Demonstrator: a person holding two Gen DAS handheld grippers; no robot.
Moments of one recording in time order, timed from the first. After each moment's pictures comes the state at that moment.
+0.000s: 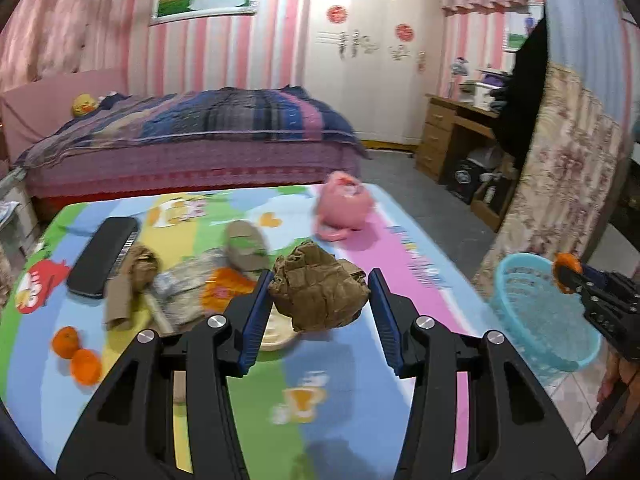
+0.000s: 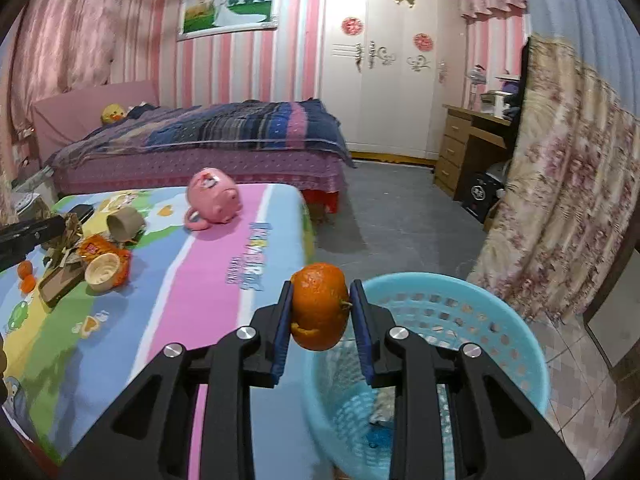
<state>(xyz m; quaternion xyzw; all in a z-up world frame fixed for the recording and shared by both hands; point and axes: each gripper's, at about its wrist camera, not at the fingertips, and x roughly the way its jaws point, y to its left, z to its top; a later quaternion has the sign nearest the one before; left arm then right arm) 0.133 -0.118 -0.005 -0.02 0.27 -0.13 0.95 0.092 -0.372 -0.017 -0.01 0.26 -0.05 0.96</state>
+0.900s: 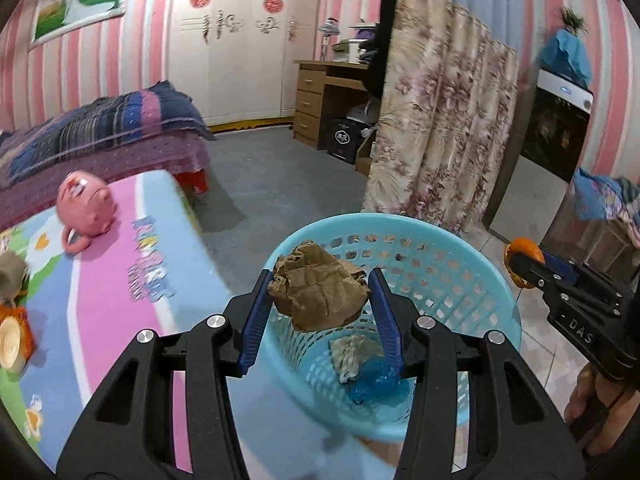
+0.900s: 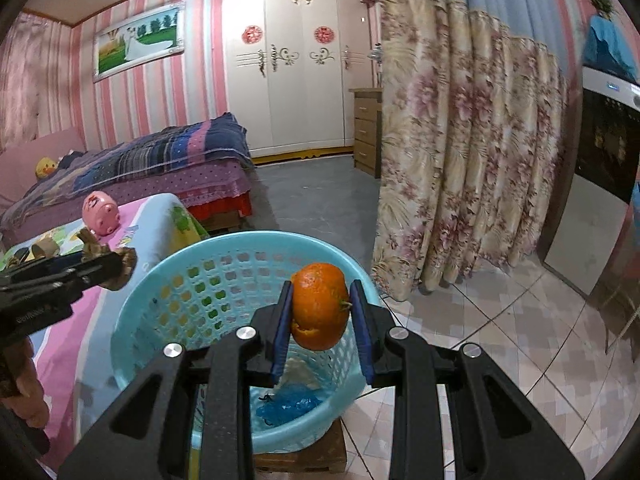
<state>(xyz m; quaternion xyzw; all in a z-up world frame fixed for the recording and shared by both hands) 0.118 -0.363 -0.050 0.06 0.29 -0.31 0.90 0.019 -0.526 -0.052 0.09 0.24 -0.17 0.95</state>
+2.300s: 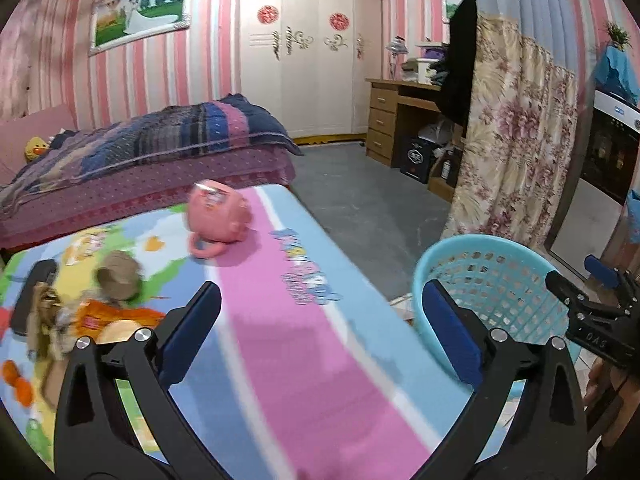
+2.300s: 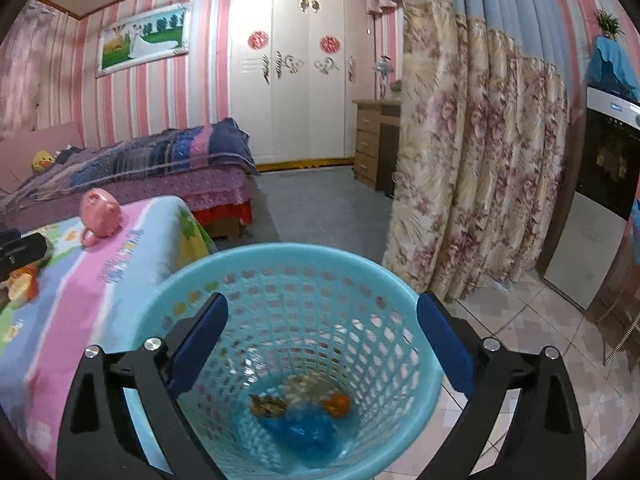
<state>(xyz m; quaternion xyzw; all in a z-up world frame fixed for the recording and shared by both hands) 0.131 -0.240 -0.013 0.05 0.26 -0.18 0.95 0.053 -0.468 -0.045 0.05 0.22 -0.17 0.96</state>
